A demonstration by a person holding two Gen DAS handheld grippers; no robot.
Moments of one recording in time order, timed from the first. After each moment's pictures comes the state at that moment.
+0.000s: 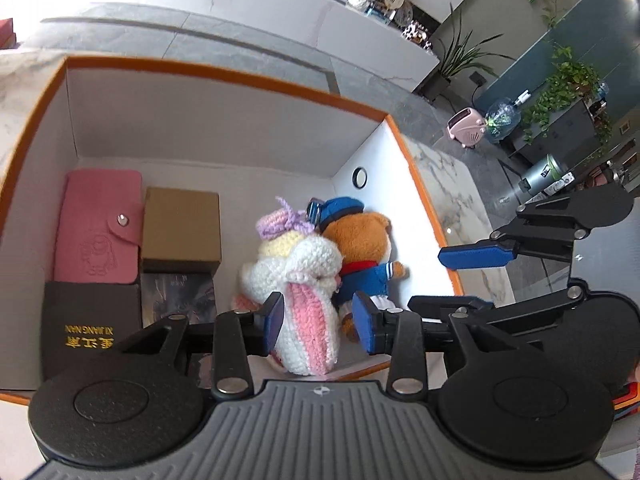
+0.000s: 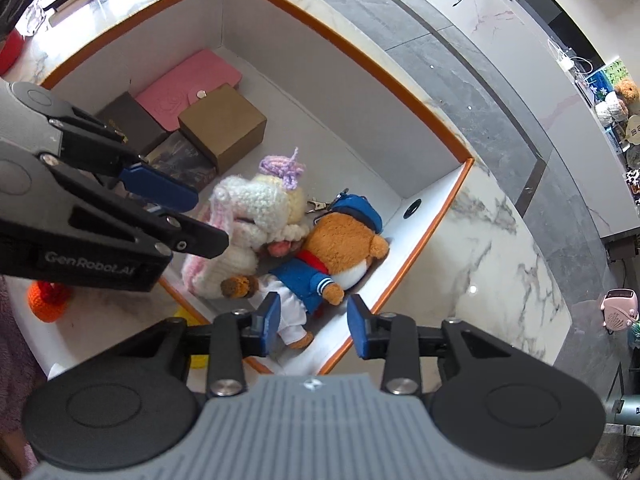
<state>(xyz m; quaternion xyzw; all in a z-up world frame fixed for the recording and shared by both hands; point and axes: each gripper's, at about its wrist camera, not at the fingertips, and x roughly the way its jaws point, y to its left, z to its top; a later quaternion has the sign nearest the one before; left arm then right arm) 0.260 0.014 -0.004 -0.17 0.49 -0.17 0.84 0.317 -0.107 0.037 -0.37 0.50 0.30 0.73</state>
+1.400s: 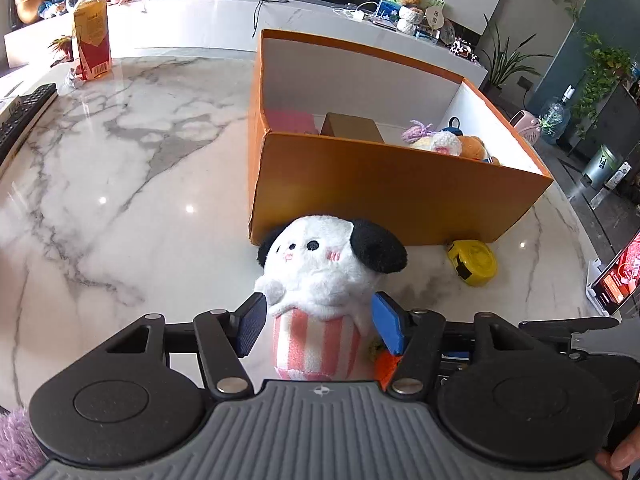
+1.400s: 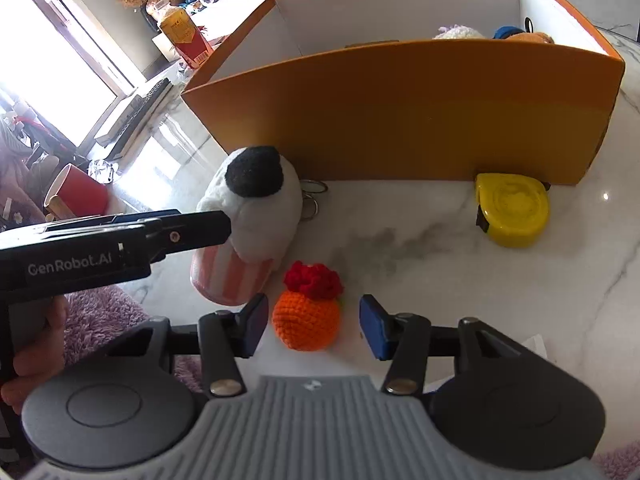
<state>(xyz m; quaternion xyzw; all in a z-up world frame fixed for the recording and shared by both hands) 0.114 0.091 -0.033 -0.09 0.46 -0.08 0.88 0.141 -0.088 -0.059 0.03 0.51 0.29 0.81</state>
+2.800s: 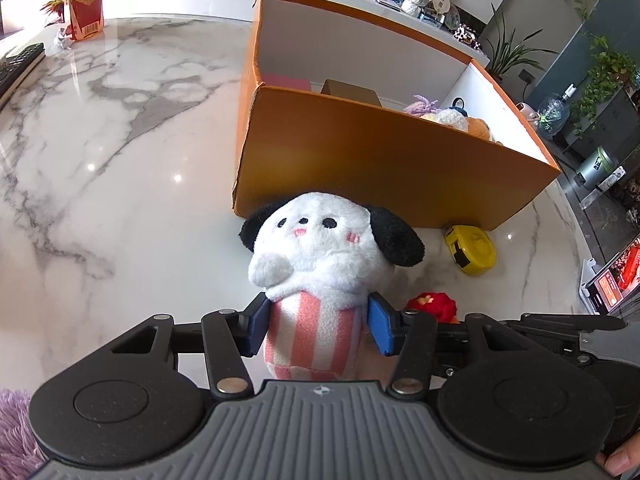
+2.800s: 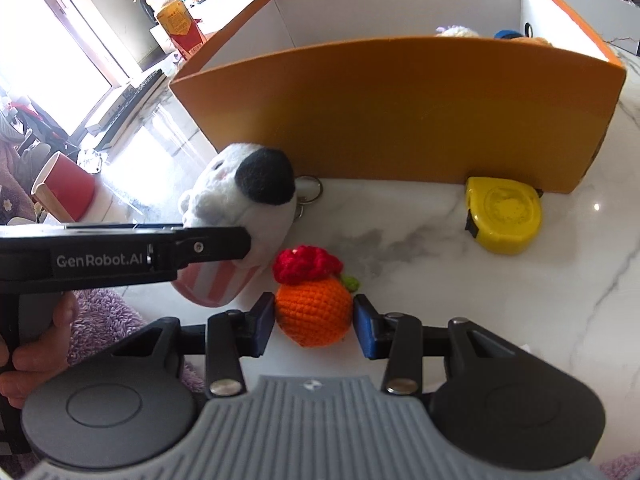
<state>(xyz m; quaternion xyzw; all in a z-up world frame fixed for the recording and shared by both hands) 0.123 0.092 -0.047 -0.13 0.49 -0.09 0.86 0.143 -0.090 -0.062 0.00 0.50 0.29 0.81</state>
